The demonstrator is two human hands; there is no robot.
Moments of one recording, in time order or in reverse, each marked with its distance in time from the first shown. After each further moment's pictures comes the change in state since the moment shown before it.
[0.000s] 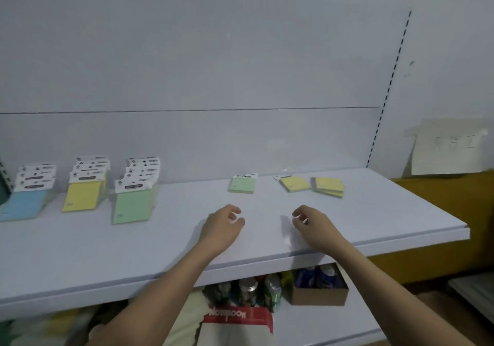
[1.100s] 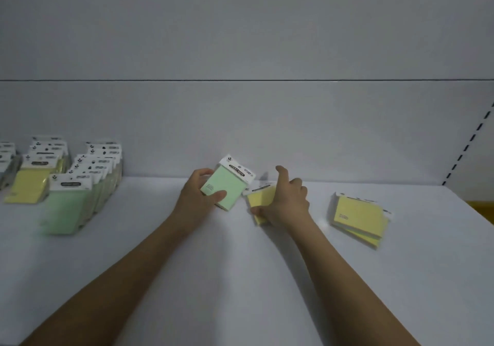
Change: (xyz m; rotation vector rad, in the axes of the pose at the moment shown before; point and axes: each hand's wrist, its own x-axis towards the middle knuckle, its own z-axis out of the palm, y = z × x) left_hand 0.174 0.000 0.043 -0.270 0.377 -0.071; right_hand 0.203 0.007 0.020 0.060 -0.134 -0.055
